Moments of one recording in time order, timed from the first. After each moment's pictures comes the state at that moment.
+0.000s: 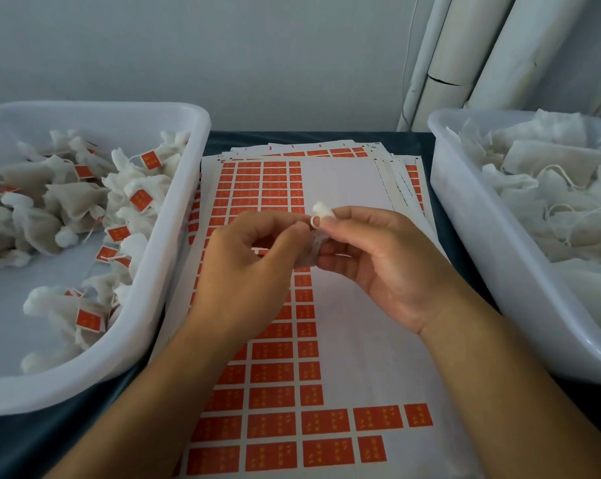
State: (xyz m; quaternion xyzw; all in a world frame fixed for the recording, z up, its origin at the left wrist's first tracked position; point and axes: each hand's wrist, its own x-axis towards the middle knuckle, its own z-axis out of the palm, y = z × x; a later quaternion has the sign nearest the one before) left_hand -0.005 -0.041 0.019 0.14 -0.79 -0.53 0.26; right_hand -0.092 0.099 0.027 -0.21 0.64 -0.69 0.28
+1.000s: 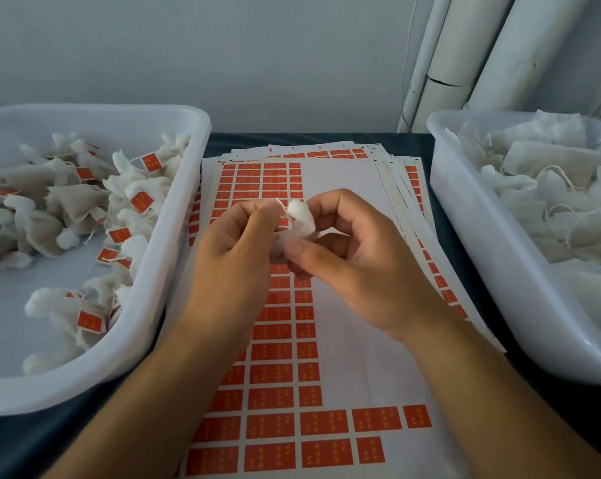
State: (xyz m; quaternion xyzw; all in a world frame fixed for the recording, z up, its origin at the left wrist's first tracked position) left_hand -0.004 -0.037 0.027 0.19 -0.68 -0.66 0.25; right_hand -0.077 0.088 0.024 -0.35 0.70 -0.61 0.14
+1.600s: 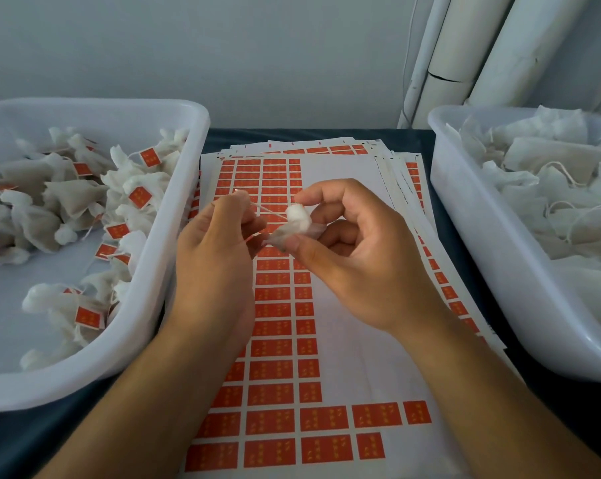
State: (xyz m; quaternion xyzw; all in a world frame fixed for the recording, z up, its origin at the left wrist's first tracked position) left_hand -0.007 -0.042 0.026 0.29 -0.54 -0.72 0.34; right_hand -0.073 0.084 0.024 -0.38 0.72 -0.58 0.01
